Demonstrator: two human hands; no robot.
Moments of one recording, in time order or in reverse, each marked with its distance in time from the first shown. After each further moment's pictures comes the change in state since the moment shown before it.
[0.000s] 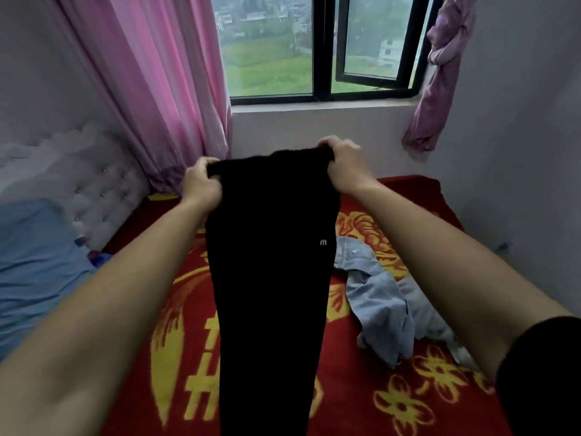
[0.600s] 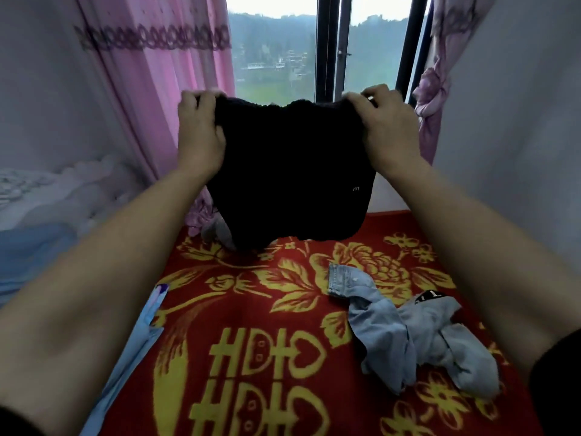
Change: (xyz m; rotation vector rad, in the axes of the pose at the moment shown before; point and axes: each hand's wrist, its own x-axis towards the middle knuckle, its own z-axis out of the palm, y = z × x) left_hand 0.014 0.099 -0.114 0.185 0.321 0.644; right_hand -0.013 -0.085 -0.115 -0.506 0.528 -0.409
